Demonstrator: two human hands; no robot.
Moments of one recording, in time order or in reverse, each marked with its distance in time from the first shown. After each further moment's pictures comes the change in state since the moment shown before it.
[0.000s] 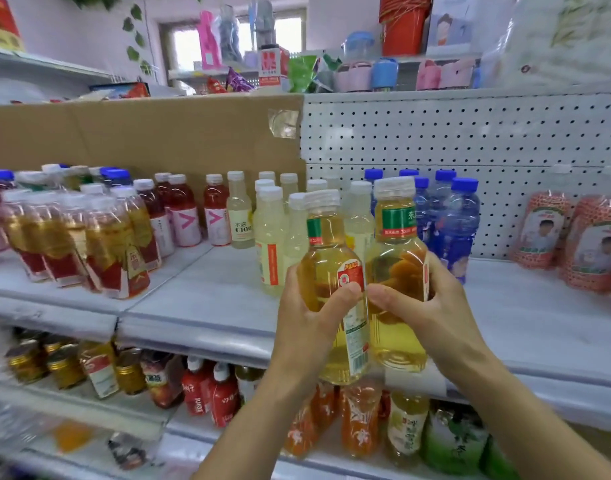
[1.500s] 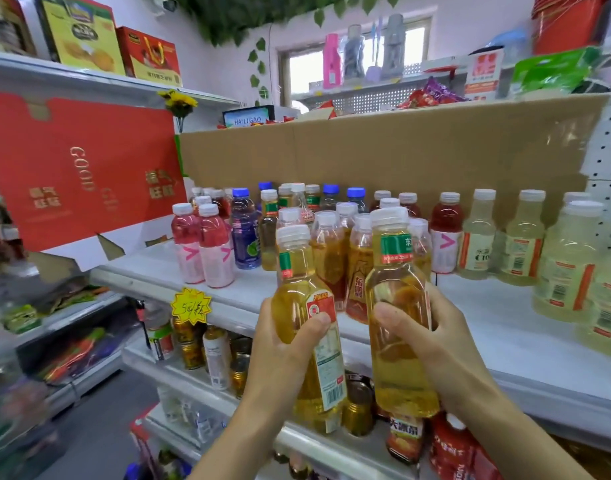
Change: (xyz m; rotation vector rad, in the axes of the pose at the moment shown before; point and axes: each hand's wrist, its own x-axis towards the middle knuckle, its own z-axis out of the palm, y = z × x) left_hand 0.012 0.042 -0.488 0.182 0.290 -0.076; right_hand 0.031 -0.027 0.469 0.143 -0.183 0.061
